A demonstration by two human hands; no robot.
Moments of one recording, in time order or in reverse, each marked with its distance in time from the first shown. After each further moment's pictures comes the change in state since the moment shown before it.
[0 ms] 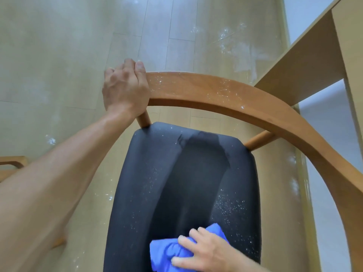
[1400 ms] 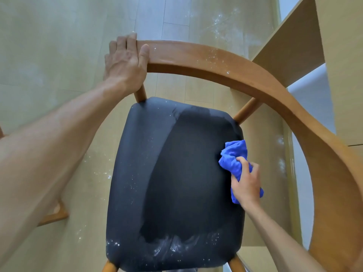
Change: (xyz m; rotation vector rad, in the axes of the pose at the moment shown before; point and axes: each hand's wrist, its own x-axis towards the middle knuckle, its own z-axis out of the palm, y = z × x) left_hand -0.030 -0.003 -0.015 0.115 -0.201 0.153; right_hand -0.068 0.045 -0.011 0.312 0.539 1.422
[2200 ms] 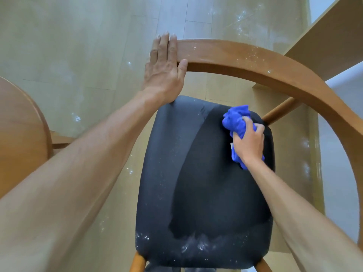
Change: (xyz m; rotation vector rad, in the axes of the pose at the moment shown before) left_hand -0.022 -0.014 -0.001 -0.010 -0.075 0.090; right_hand 0.067 -0.125 0.018 0.015 -0.007 -0.026
